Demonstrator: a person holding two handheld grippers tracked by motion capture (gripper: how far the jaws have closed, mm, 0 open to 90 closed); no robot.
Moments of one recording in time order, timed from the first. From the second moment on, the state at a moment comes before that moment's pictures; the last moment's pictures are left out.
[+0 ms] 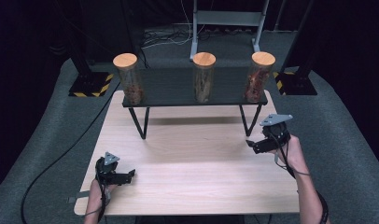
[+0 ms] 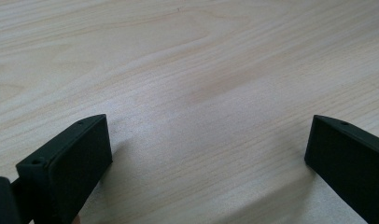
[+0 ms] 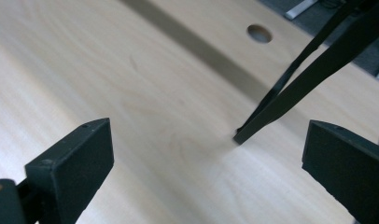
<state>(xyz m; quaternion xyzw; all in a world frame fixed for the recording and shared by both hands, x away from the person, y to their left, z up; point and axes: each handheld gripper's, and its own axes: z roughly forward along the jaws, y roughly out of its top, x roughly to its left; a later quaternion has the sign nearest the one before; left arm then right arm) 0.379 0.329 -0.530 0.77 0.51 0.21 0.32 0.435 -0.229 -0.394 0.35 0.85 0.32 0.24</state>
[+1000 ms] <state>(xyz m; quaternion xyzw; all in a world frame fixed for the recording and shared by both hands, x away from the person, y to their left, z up) 0.379 0.328 -0.530 0.77 0.51 0.21 0.32 0.363 -0.235 -0.521 0.39 0.84 0.35 0.17</state>
